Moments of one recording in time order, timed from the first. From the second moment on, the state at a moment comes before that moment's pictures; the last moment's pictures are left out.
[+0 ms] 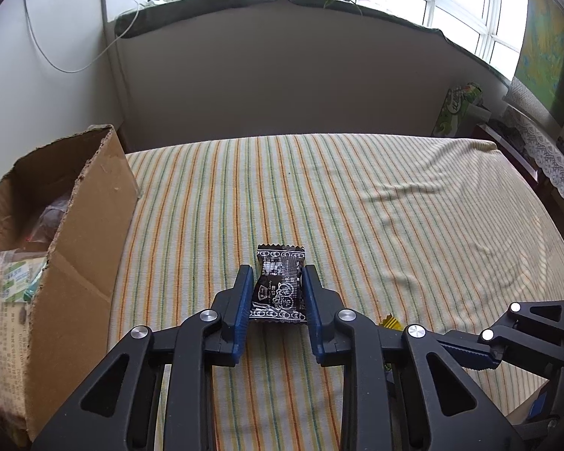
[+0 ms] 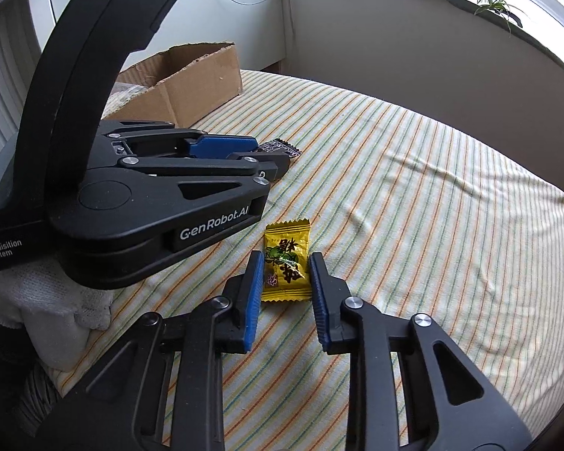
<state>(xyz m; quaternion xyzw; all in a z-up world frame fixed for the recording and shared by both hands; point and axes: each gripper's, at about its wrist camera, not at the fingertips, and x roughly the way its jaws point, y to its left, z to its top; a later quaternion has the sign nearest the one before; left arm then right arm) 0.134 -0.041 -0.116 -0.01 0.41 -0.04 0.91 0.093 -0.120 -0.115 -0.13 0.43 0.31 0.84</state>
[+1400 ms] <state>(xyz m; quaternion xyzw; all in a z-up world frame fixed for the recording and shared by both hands) 0.024 0.100 -0.026 -0.09 0.26 0.04 0.96 0.108 -0.005 -0.036 -0.05 0.34 0.35 0.87</state>
